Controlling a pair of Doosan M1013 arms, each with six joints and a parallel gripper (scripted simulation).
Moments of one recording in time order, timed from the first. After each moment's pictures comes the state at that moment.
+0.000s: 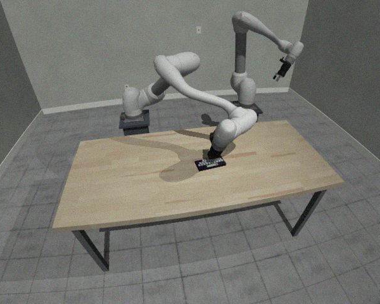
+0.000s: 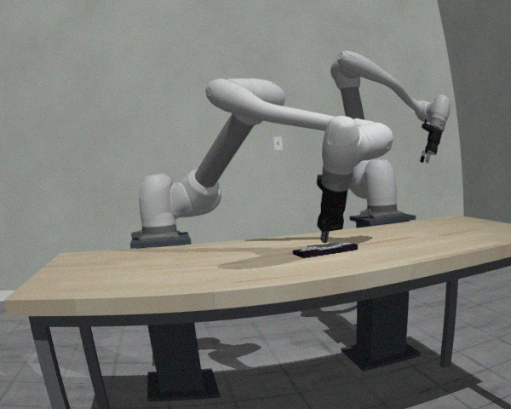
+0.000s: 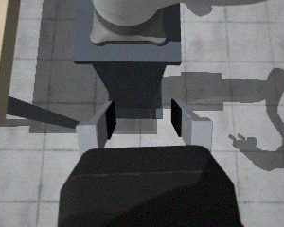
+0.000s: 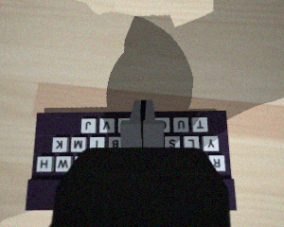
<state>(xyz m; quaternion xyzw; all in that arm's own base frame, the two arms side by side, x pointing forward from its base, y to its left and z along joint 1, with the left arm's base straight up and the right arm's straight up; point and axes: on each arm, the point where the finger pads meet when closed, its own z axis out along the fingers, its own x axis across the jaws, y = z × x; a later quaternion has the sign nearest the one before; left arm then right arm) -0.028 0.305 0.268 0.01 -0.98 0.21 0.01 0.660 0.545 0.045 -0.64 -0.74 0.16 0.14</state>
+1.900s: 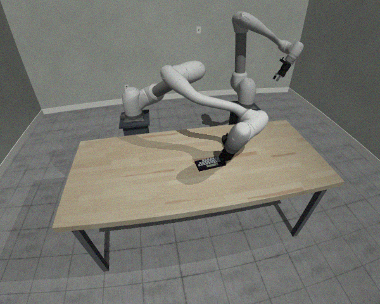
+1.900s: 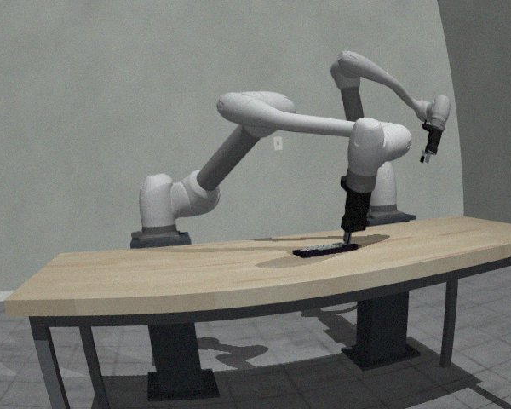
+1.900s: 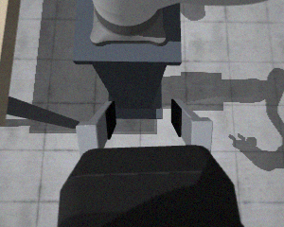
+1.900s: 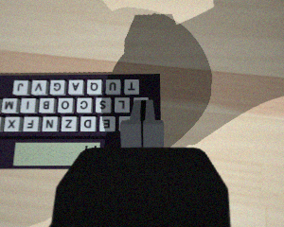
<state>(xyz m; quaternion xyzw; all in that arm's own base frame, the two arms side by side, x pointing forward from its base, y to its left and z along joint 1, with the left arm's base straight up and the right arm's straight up) -0.028 0.305 0.268 0.01 -0.98 0.21 0.01 0.685 0.613 0.037 -0.63 -0.74 0.17 0.14</state>
